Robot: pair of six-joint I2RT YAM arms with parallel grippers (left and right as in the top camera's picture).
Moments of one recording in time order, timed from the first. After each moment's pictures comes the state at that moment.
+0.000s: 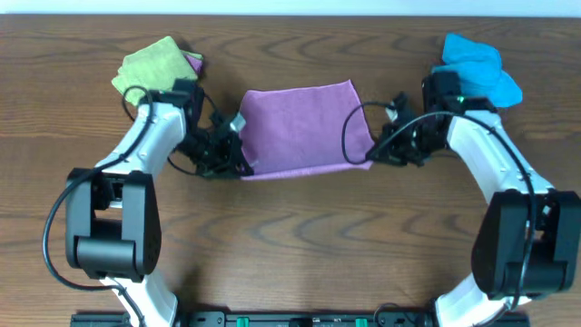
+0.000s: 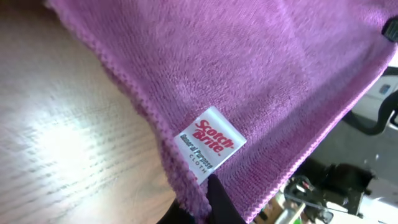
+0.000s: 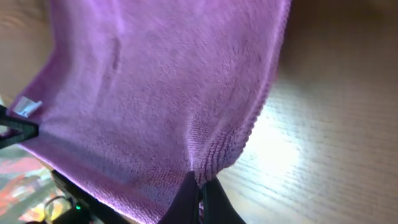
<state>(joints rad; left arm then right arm) -0.11 1.90 1.27 -1.10 0.75 0.03 0.03 1.80 1.22 -0.91 -0.59 0.12</state>
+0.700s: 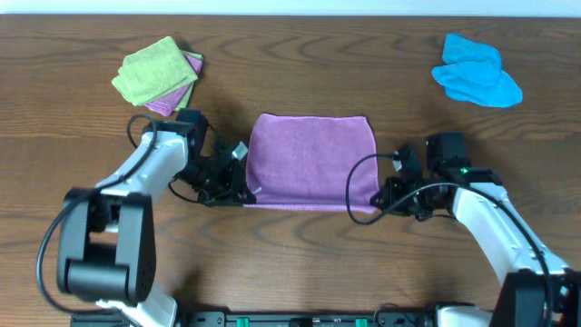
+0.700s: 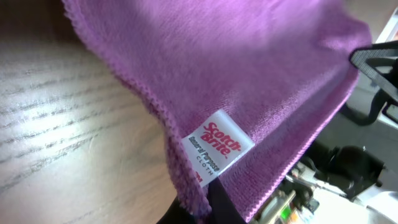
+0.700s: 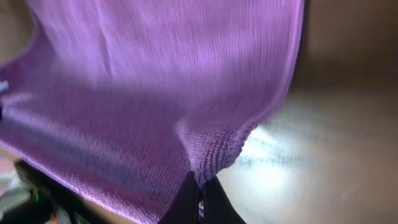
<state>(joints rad) -0.13 1.77 1.06 -1.02 0.78 -0.01 0.03 1.45 0.76 -0.68 -0.55 0.15</state>
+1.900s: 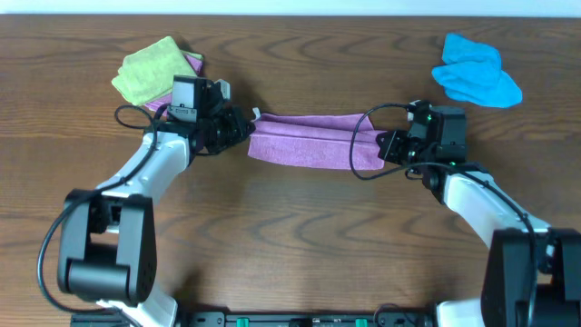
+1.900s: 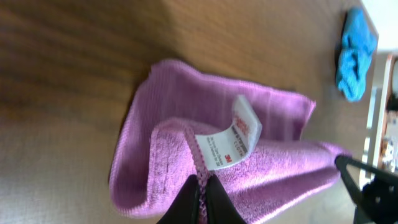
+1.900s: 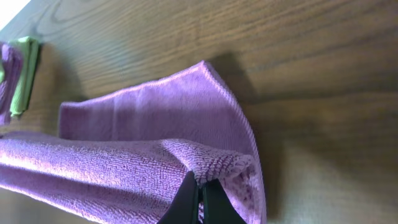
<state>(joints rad) -0.14 1.79 1.06 -0.23 0.56 -0.57 0.03 1.61 0.76 0.01 -0.39 0.42</state>
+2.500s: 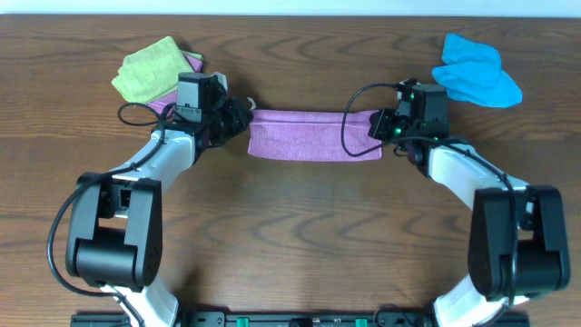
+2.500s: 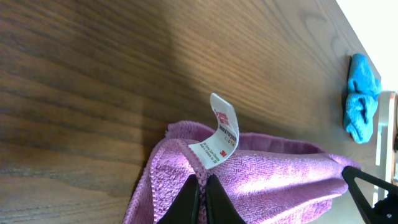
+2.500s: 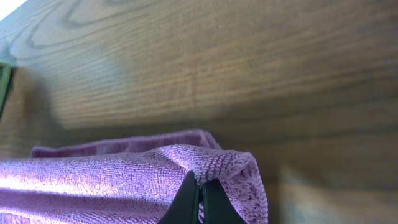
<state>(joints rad) -0.15 1.86 1.06 -0.05 0.47 -0.66 0.08 1.81 0.95 0.05 -0.29 0.42</state>
